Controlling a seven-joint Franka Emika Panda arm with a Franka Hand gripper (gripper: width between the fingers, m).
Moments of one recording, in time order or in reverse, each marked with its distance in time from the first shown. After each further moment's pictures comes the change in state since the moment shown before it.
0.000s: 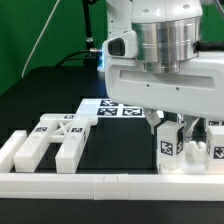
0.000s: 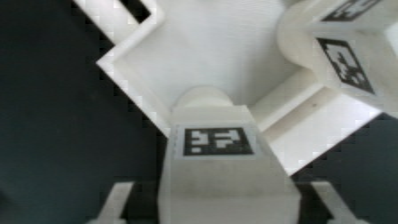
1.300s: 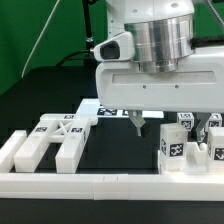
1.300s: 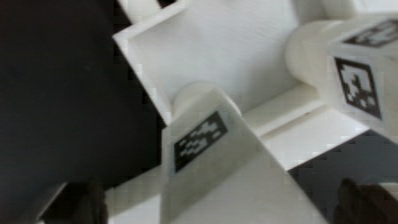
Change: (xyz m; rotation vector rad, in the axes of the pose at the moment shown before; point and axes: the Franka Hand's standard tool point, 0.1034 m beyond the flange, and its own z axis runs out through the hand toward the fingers) arm 0.005 0.000 -0.002 0.047 -0.007 -0.456
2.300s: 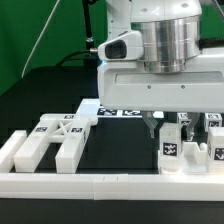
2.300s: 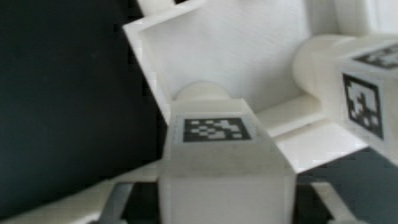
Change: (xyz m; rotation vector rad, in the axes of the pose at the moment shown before) arm -0.001 -0.003 0.001 -0.039 0.017 0.019
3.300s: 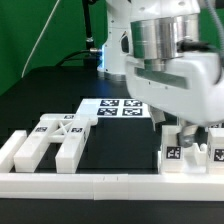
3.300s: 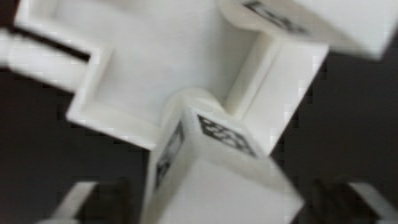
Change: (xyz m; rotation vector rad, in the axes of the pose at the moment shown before) arm 0.001 -0.006 -0.001 0.045 0.043 0.514
